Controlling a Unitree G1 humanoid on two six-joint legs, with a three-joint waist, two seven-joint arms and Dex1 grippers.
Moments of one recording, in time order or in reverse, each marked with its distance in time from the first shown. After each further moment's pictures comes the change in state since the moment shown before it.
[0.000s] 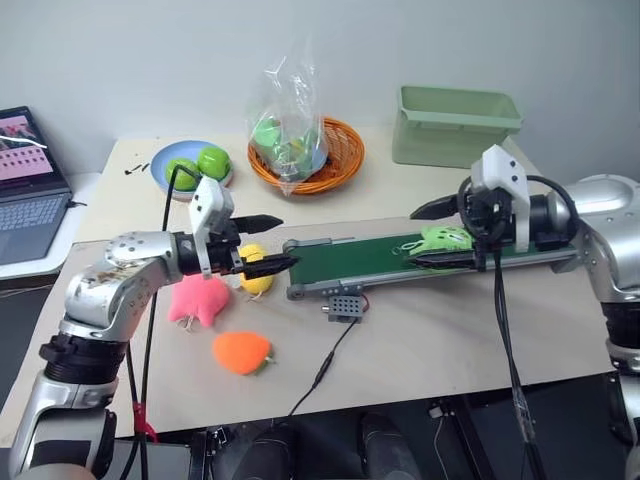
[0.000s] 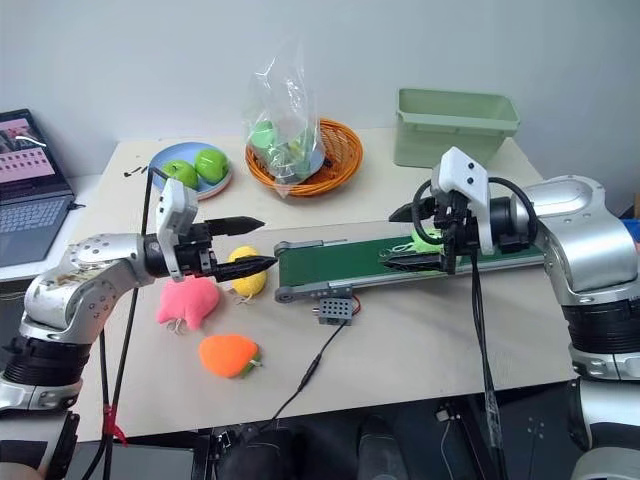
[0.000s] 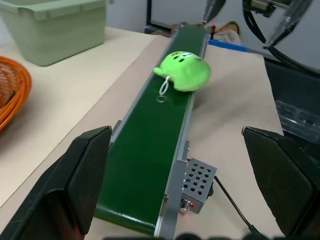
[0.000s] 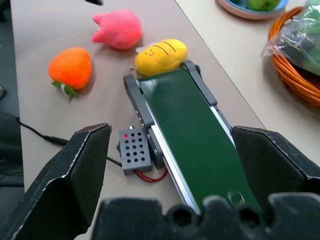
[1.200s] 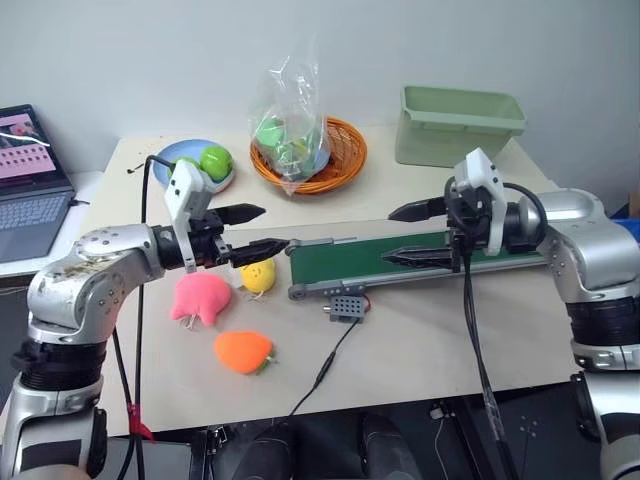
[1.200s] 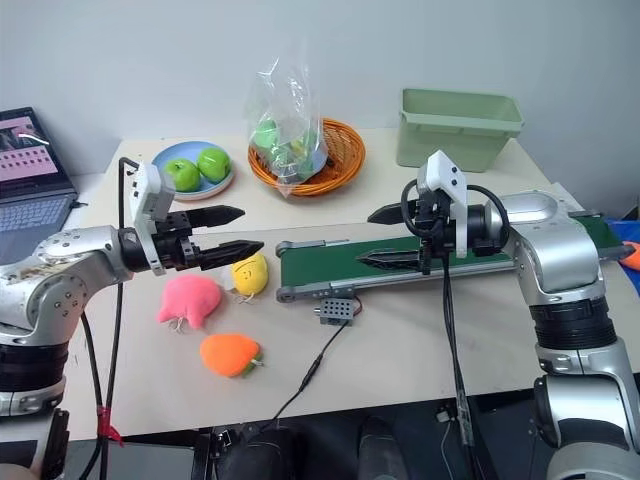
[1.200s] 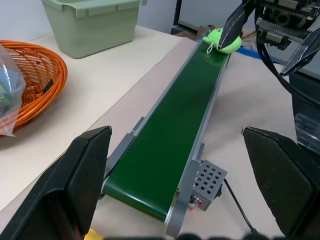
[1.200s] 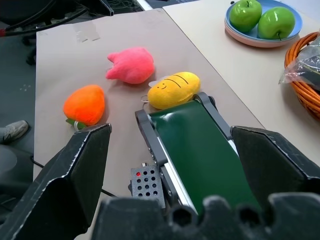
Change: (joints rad) left arm 0.007 0.068 0.125 -0.098 -0.052 0.176 0.038; right arm 0.001 0.122 -0.013 0.075 0.033 -0.021 -0.024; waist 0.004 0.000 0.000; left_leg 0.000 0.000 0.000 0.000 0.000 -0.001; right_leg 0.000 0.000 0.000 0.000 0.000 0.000
